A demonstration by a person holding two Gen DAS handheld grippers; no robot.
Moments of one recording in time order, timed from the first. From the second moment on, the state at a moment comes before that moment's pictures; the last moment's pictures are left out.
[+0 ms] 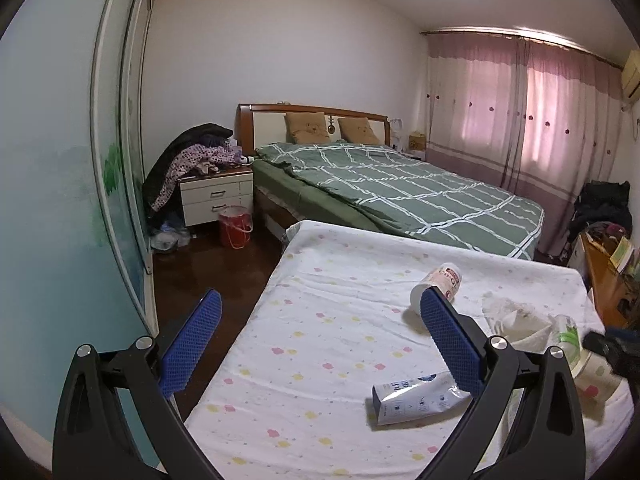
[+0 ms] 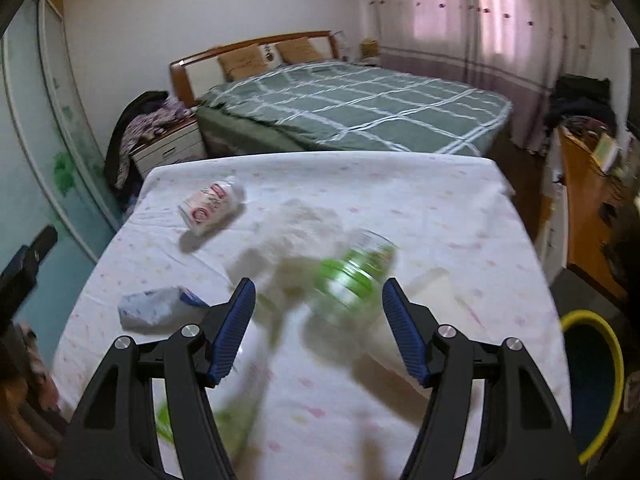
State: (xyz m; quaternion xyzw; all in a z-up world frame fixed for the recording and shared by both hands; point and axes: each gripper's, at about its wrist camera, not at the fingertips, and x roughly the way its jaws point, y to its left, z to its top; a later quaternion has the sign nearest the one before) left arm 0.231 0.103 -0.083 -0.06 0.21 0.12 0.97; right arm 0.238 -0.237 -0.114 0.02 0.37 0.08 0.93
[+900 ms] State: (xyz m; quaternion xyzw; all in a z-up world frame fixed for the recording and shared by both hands) left arm 0.234 0.099 -0.089 -0.07 0.22 0.12 0.97; right arm 0.276 -0.219 -0.073 0.04 0.36 0.12 0.92
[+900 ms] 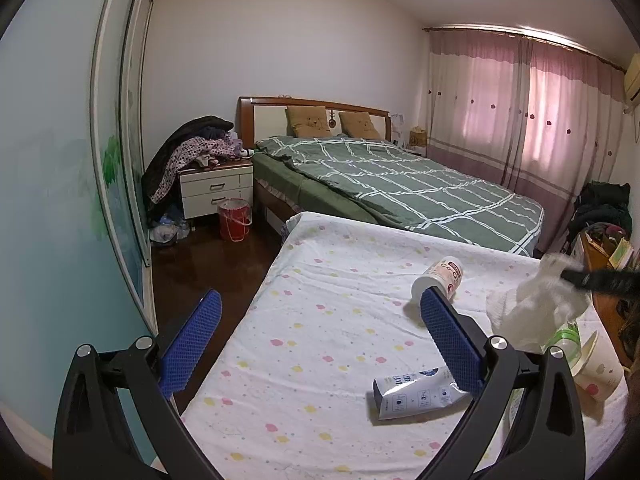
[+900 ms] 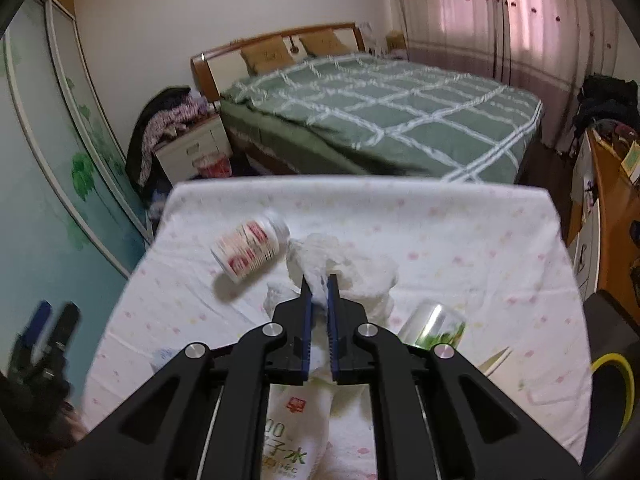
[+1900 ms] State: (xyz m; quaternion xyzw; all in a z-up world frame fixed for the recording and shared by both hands) left arm 0.226 0.079 -0.087 -0.04 0.21 0.10 0.97; right arm 0.130 -0.484 -0.059 0.14 0.28 -0.15 0.94
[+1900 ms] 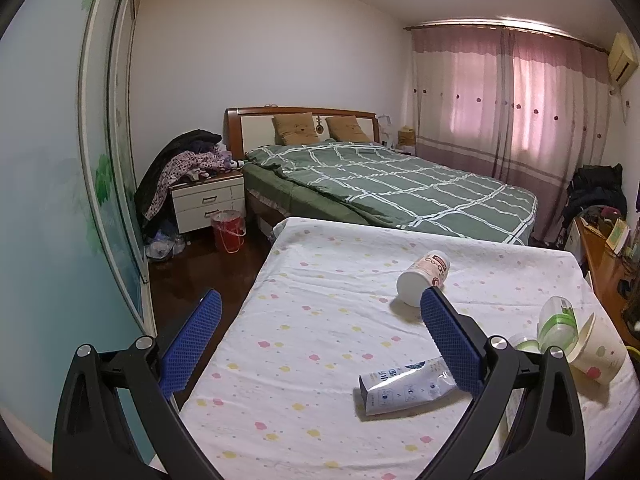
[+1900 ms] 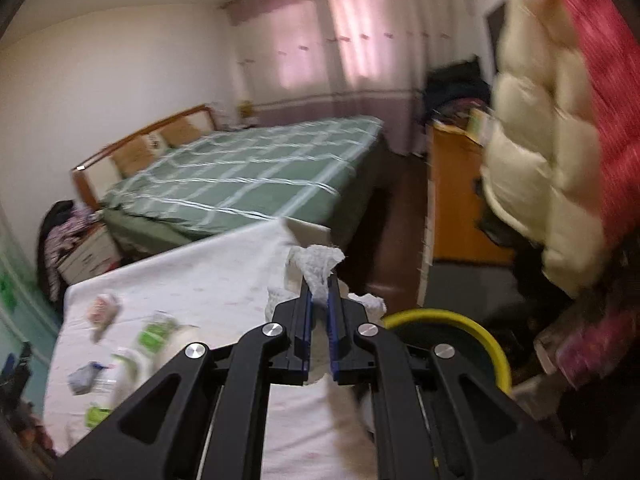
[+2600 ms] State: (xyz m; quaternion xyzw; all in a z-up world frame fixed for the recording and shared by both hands) left arm 0.229 0.067 -0.089 -0.02 0.22 0.09 0.97; right arm 0.152 -0.530 -0.146 0.15 0.29 -0.29 0.90
